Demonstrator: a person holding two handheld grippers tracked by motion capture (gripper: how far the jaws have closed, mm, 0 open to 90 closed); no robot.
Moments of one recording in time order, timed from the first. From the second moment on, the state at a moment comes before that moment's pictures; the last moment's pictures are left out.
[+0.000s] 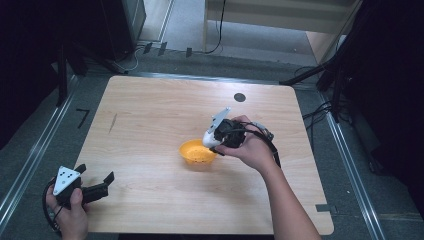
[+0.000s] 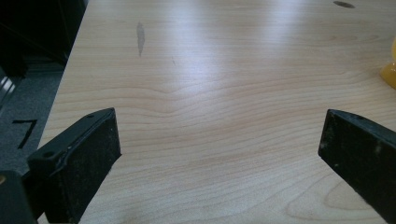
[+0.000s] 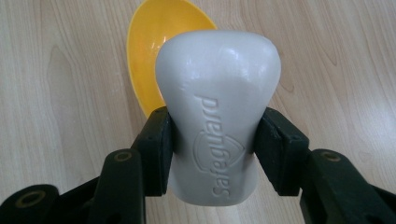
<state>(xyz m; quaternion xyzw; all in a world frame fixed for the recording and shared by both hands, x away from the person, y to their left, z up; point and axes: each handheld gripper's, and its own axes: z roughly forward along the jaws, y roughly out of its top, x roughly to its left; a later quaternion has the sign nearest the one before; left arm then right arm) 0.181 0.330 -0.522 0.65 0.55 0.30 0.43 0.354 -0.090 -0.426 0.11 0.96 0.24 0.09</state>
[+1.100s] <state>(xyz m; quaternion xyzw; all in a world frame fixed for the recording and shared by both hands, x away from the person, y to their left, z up) 0.181 0.330 -0.522 0.65 0.55 0.30 0.43 0.362 -0.056 -0.439 0.06 0.97 0.23 0.07</state>
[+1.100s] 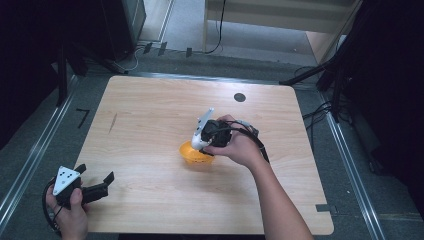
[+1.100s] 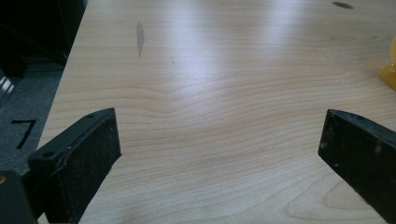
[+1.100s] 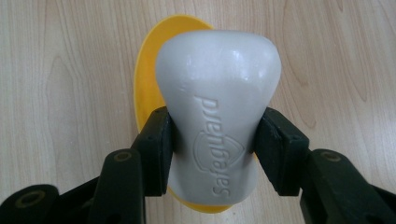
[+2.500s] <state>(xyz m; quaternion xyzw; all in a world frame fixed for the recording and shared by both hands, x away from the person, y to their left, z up) 0.181 0.330 -0.522 0.65 0.55 0.30 0.43 0.366 -0.072 -0.447 0.14 0.95 0.28 0.05</state>
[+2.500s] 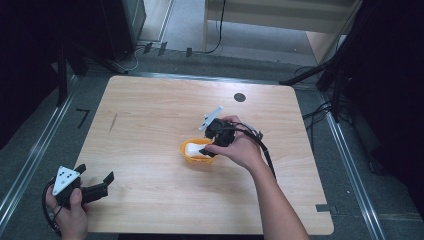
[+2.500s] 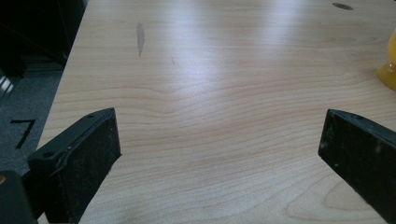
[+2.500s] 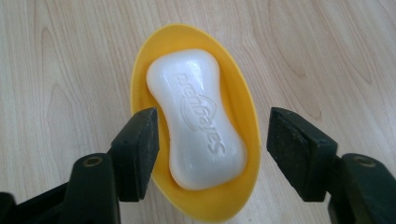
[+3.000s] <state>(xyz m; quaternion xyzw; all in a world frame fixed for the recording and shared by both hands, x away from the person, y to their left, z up) 0.181 0.329 -0.522 0.65 0.55 0.30 0.43 0.354 -0.124 -0.454 0.21 0.92 0.33 0.06</state>
